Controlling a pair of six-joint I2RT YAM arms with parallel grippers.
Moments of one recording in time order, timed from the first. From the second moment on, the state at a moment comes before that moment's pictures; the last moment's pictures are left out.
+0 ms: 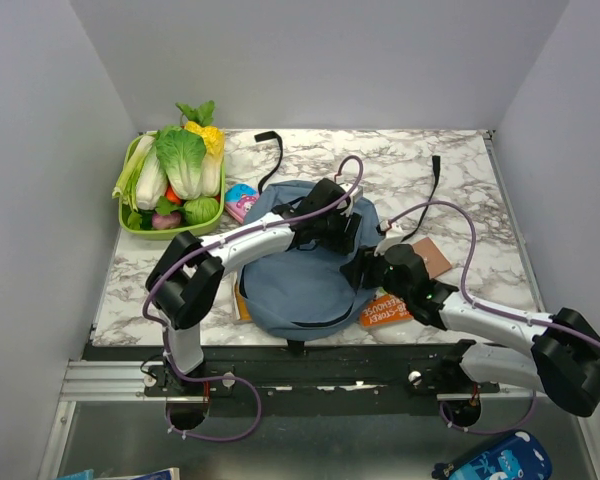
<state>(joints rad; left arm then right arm) -0.80 1.81 1.34 -0.31 0.14 -0.28 0.74 1.14 0.41 0.29 0.12 0.50</state>
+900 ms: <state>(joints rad) -0.79 1.91 1.37 -0.26 0.12 -0.35 0.76 0.89 0.25 0.23 0.16 0.52</state>
